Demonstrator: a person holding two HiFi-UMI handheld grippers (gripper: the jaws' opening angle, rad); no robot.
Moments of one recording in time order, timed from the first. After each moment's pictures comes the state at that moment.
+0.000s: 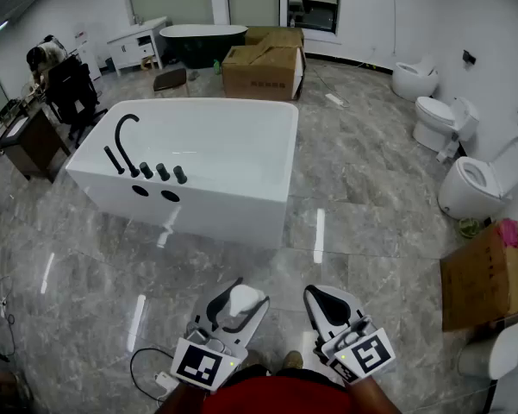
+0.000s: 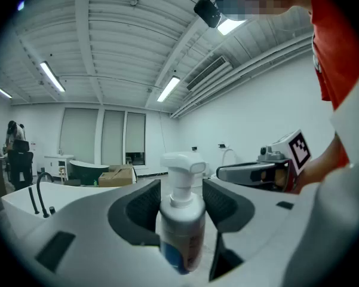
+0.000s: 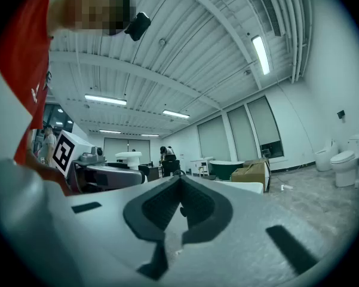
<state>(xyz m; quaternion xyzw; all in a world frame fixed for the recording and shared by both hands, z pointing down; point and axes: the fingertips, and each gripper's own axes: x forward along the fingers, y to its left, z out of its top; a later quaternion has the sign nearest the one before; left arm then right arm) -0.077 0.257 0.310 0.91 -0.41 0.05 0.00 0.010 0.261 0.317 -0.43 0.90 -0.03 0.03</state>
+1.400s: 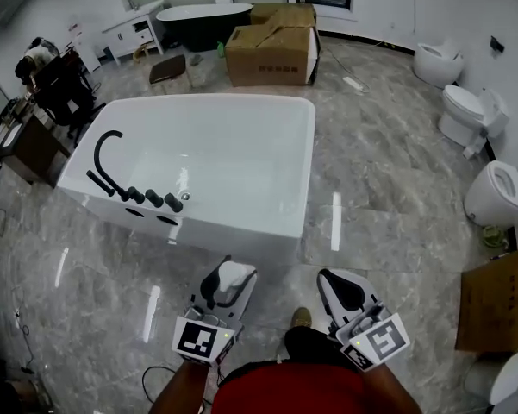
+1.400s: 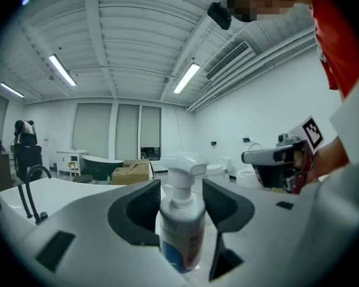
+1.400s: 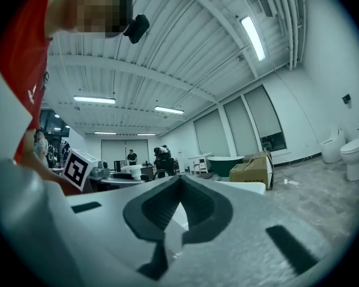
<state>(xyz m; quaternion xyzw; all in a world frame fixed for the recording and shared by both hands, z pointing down) -0.104 -0.048 0.380 0.87 -0.48 0.07 0.03 0.032 -0.022 0.359 -0.42 0.91 -0.06 0.03</state>
